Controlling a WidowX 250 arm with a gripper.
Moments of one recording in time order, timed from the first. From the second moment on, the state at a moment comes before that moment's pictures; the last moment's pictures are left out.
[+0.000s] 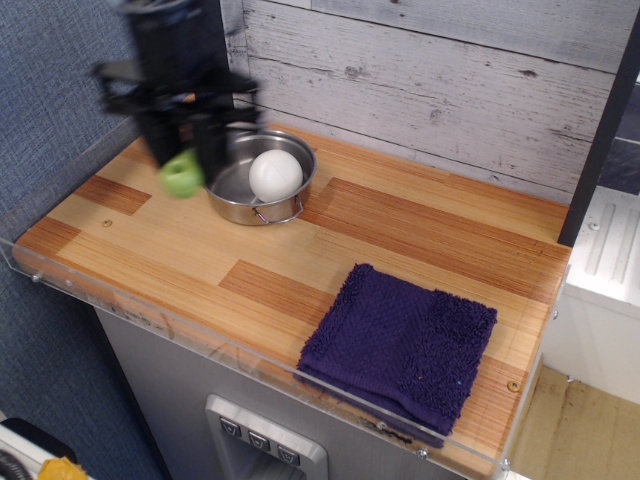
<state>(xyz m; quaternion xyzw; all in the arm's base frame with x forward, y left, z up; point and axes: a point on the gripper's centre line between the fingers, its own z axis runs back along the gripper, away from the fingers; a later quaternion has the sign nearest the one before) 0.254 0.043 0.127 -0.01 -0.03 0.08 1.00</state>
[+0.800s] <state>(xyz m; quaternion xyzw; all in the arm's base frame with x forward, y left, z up) 0.338 -0.088 0.041 -0.01 -0.01 -0.01 1.00</state>
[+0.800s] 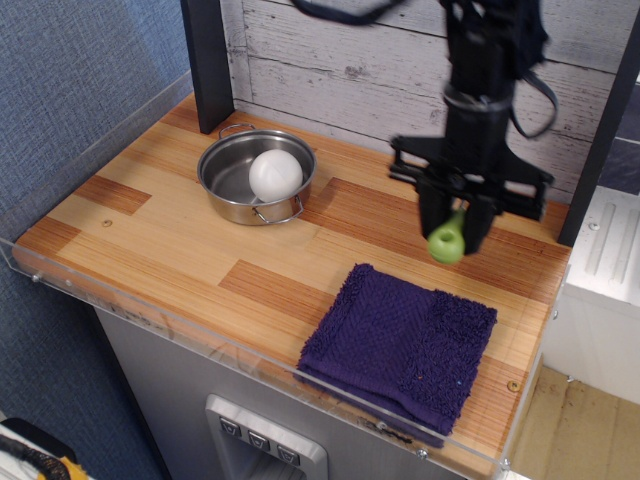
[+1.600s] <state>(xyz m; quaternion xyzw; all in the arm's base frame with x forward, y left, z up) 0.328 -0.082 0.019 0.02 0.00 0.06 1.00</state>
